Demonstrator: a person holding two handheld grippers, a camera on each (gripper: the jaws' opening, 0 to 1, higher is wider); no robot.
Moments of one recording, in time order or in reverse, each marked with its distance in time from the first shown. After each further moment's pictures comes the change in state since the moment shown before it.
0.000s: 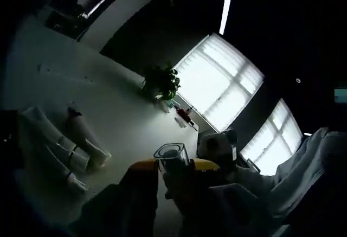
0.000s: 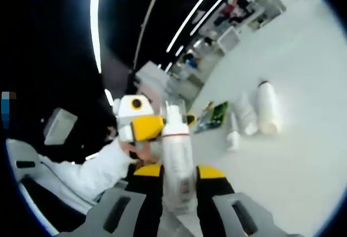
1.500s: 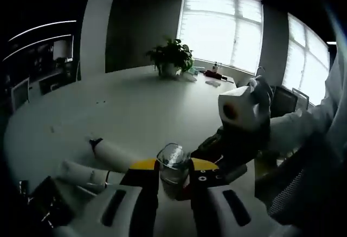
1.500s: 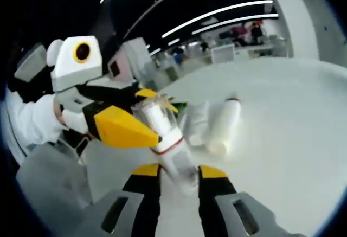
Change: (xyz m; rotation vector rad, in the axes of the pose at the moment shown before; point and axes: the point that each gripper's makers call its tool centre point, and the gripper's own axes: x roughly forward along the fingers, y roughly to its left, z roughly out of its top) left arm 0.035 0.051 -0.022 0.530 0.214 0.317; right arm 0.019 -0.099 0.007 -0.477 0.062 -0.298
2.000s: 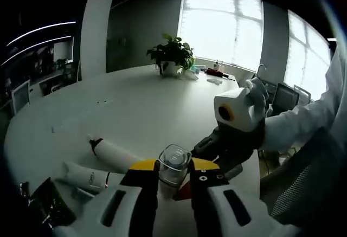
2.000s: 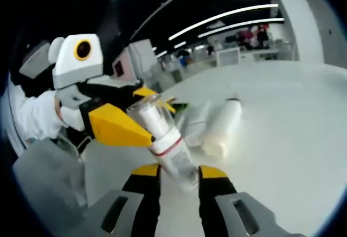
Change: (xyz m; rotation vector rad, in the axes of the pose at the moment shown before) left arm 0.007 0.001 -0.001 0.024 -0.012 0.005; right arm 0.006 -0.009 -0.003 0.025 -0.037 0.037
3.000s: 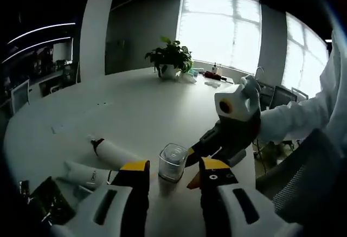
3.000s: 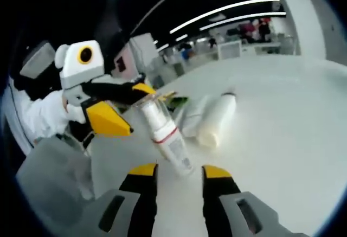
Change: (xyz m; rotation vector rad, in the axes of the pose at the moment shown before) left arm -0.019 0.000 0.003 -0.027 -0.026 -0.013; right arm -0.031 -0.008 -0.007 0.003 0.083 0.010
